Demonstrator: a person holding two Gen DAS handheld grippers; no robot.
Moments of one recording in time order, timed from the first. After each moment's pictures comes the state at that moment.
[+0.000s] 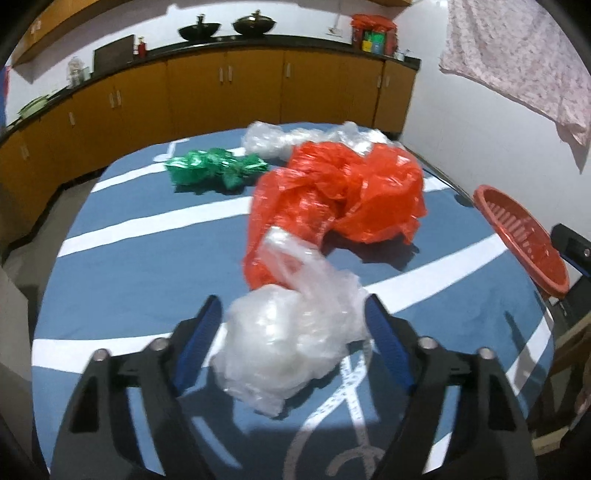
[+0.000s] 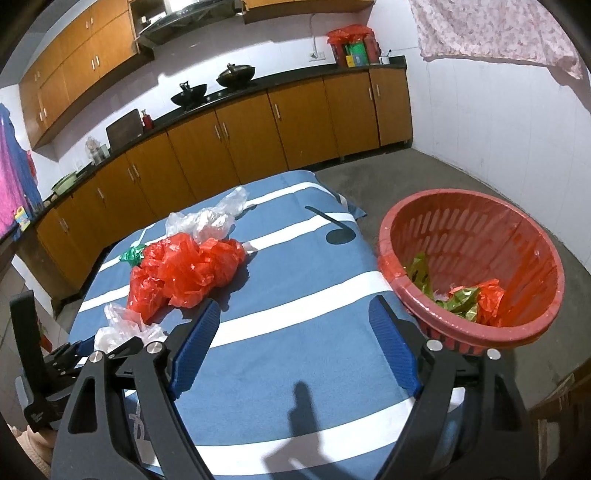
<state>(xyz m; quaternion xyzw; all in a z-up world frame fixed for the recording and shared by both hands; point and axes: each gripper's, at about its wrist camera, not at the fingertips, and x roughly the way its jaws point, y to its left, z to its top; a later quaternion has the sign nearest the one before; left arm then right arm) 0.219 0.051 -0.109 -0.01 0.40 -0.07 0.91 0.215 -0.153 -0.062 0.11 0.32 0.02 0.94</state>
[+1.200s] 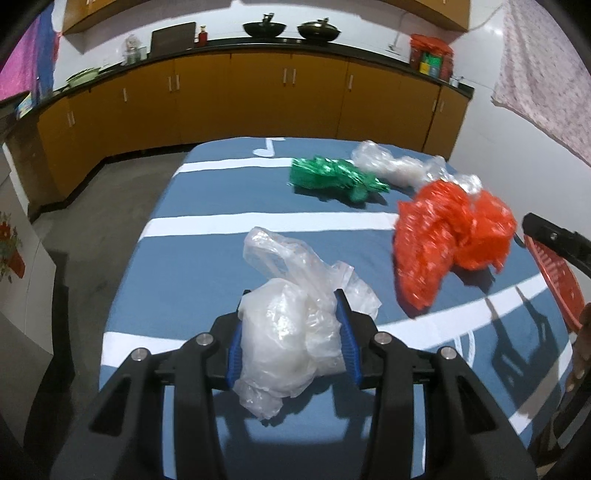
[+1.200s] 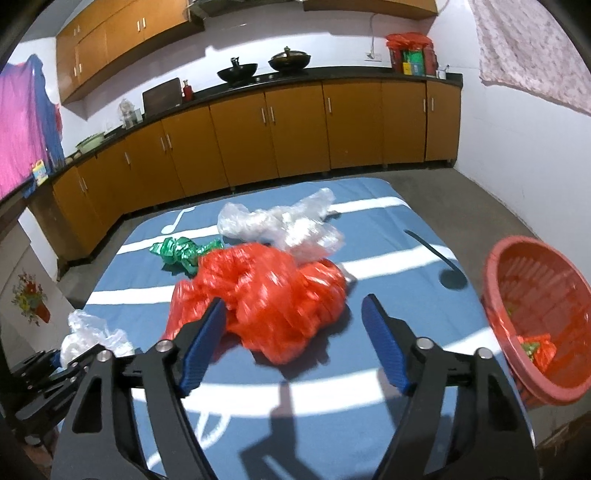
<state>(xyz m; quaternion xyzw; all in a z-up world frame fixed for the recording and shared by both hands) 0.211 0.158 -0.100 -0.06 0.39 0.03 0.92 0.289 -0.039 -0.058 0.04 0.33 0.08 0.94</state>
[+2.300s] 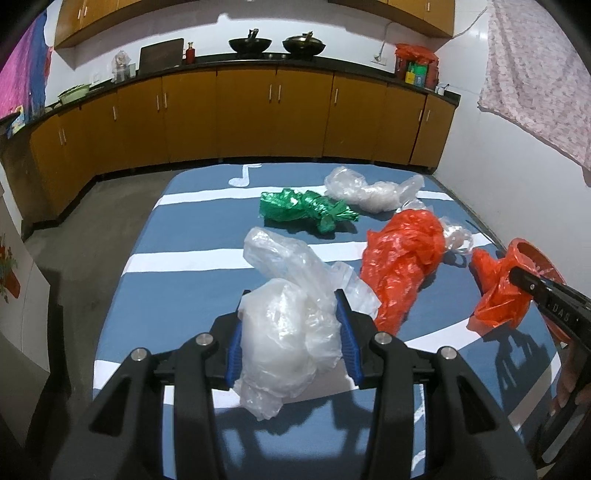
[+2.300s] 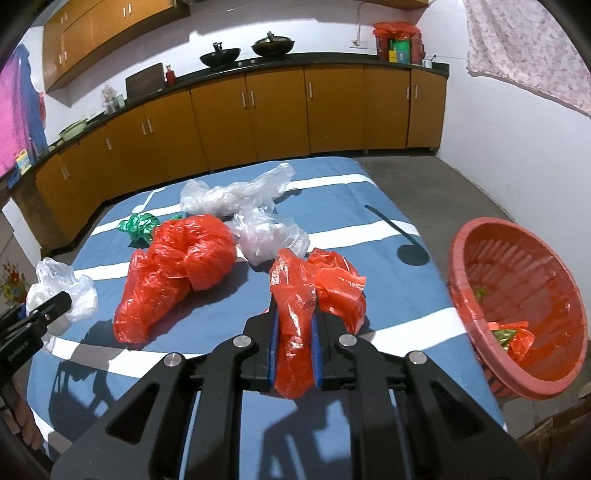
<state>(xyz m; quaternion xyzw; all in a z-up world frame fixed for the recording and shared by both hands) 0.218 0.131 -0.073 -0.05 0.36 0.00 0.93 0.275 -0.080 -0.069 0.03 0.36 0.05 0.93</state>
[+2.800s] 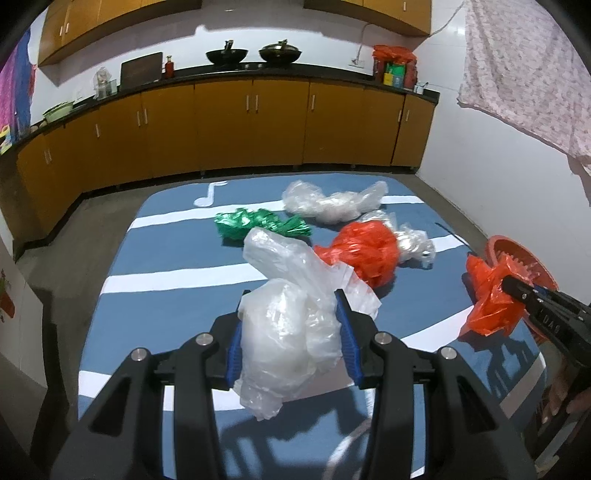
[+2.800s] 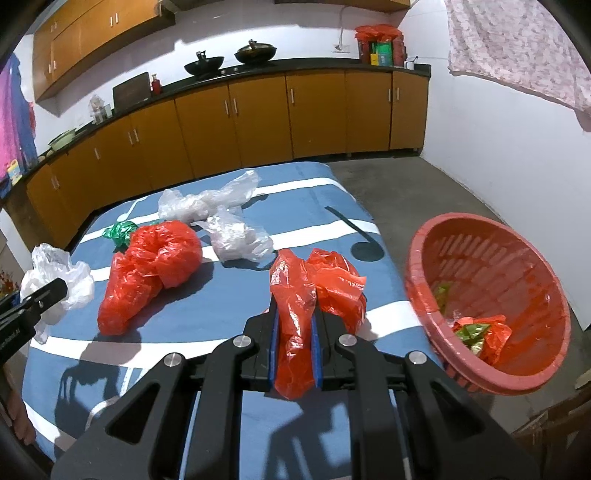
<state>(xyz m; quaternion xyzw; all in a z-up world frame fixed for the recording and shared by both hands) 0.222 0.087 -0.055 -0.03 0.35 -0.02 0.94 0.259 -0.119 -0.064 0.04 0.35 0.02 0.94</state>
